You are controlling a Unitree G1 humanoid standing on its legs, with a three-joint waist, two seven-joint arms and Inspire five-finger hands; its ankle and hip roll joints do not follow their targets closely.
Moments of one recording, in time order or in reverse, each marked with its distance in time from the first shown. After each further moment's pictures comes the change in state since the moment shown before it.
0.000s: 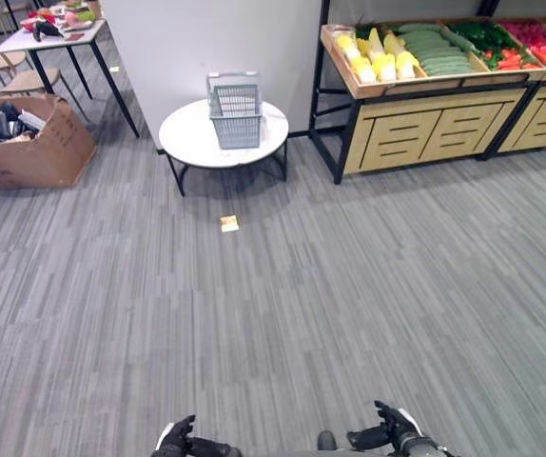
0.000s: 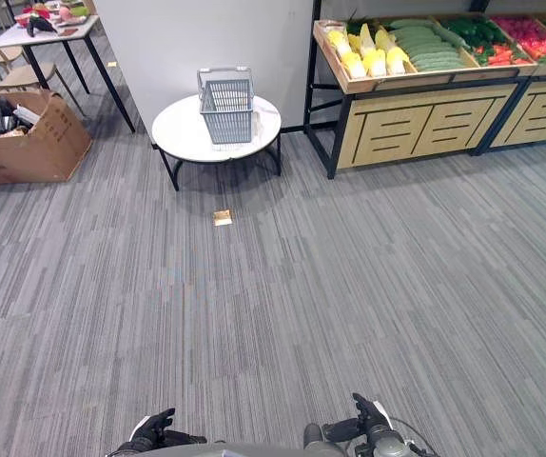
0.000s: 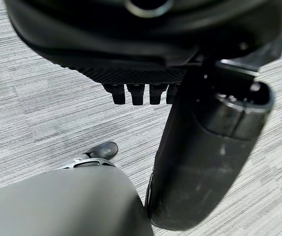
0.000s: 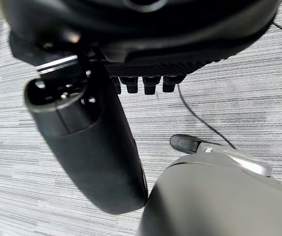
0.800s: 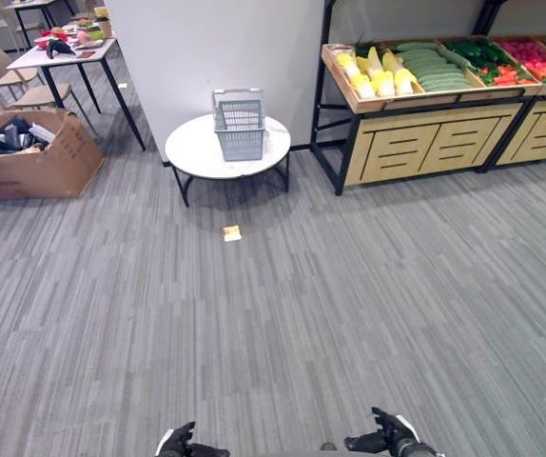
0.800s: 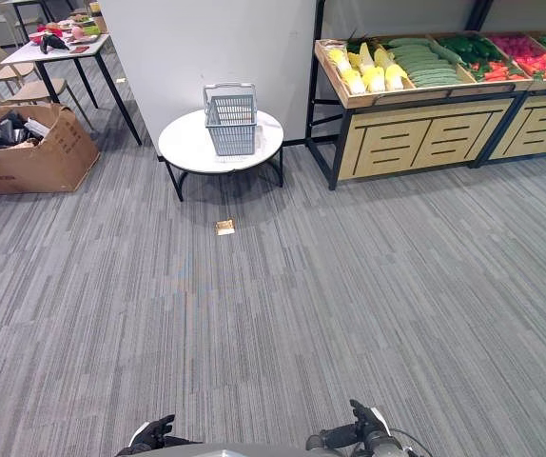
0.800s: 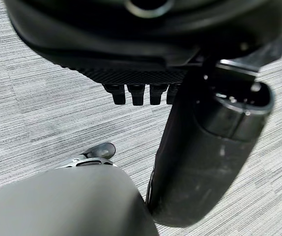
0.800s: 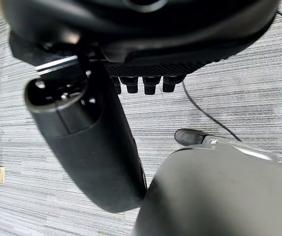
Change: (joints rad) left arm 0.027 -0.005 0.004 0.020 -0.001 0.000 -0.011; right arm 0.034 0.021 -0.003 0.006 0.010 -0.001 0.009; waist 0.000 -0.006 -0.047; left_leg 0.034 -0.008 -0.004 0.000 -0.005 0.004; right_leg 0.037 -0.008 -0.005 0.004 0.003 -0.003
